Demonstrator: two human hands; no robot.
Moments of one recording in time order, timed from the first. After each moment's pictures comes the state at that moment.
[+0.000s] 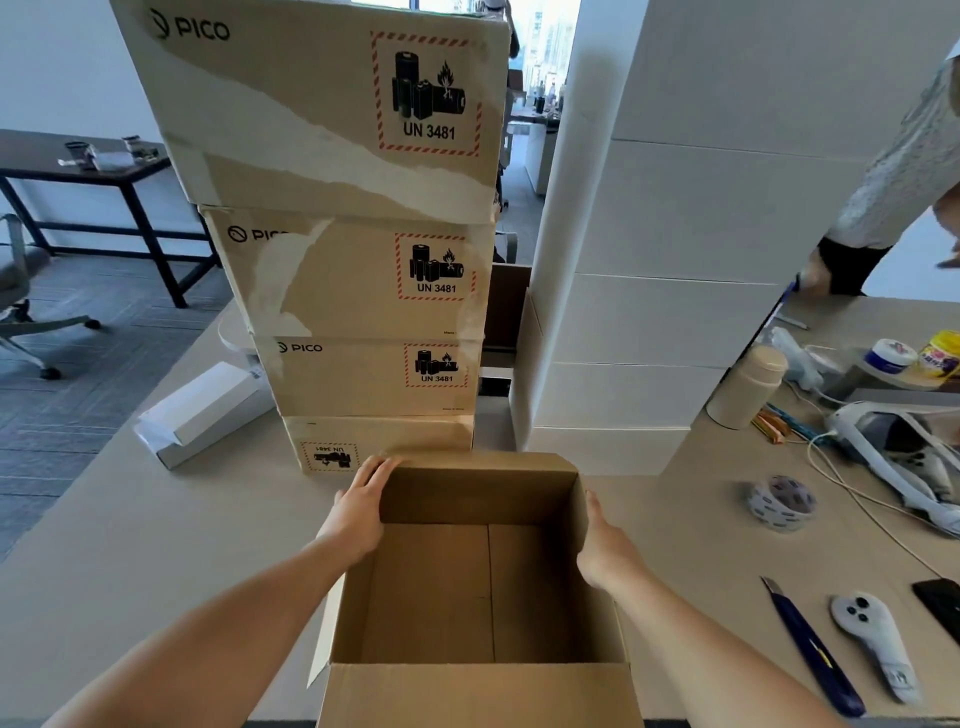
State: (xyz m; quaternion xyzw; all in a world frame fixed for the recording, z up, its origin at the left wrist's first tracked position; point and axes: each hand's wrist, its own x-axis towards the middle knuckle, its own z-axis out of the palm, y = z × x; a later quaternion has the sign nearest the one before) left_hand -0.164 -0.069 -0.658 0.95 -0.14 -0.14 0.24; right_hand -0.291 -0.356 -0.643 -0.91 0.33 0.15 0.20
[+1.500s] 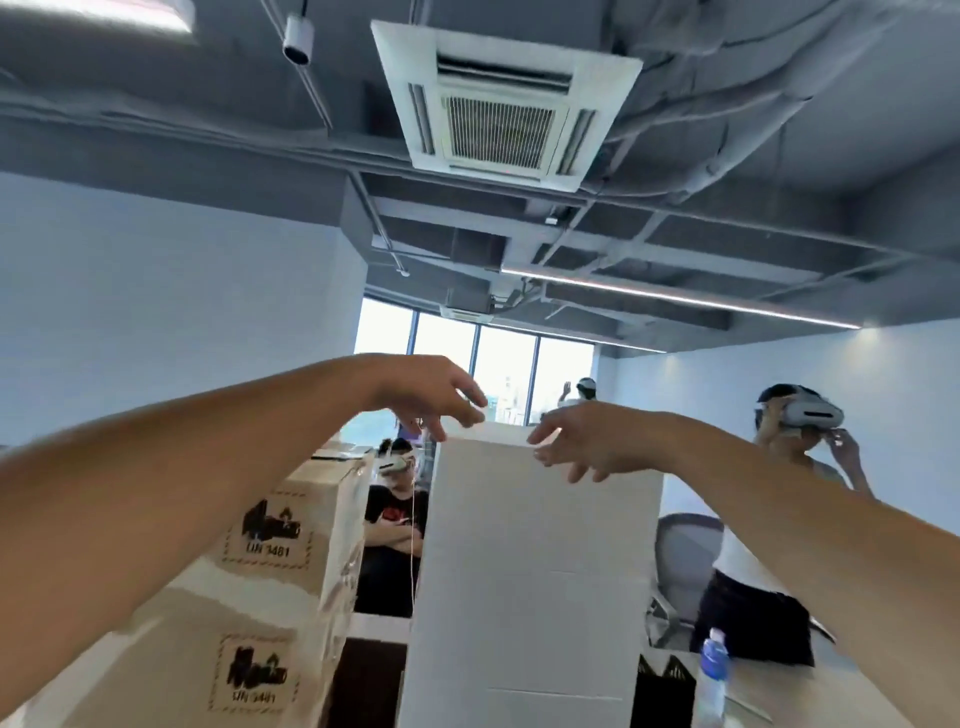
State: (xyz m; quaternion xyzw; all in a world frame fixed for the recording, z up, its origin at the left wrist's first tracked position) left_hand -0.142 -0.289 -0.076 0.89 -0.36 0.00 0.28; right_hand -0.234 -0.496 -0.090 -0.99 -0.01 -0.07 0.14
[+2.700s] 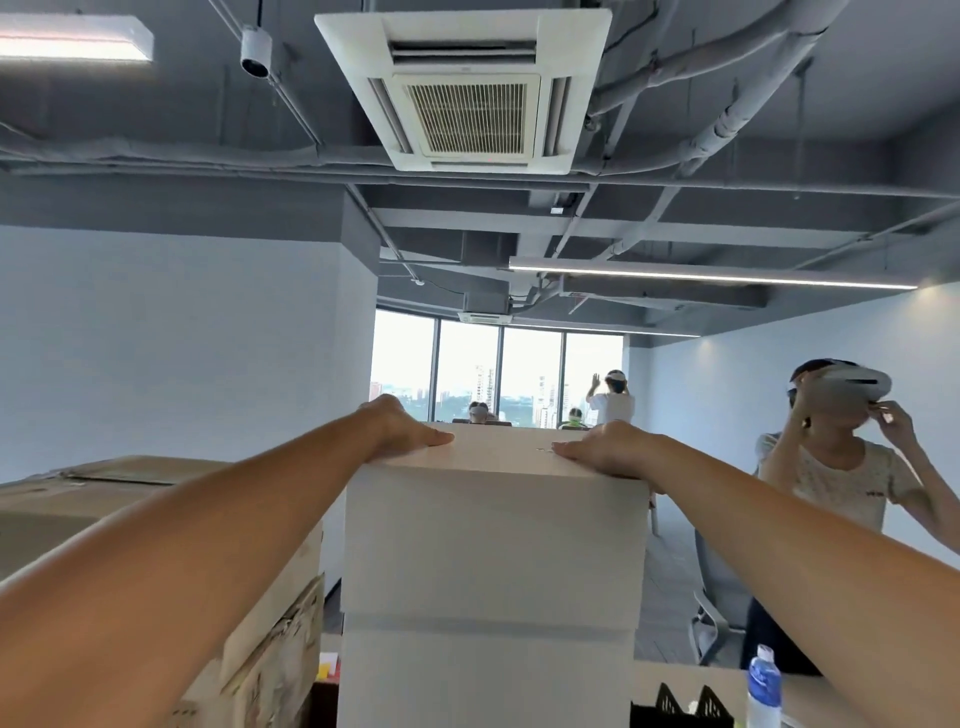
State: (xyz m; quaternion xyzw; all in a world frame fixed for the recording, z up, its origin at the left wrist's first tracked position) left_hand -0.044 -0.393 -0.109 0.94 -0.07 0.10 0.31; right_hand -0.126 -0.650 -0.110 -0.95 0.15 -0.13 0.24
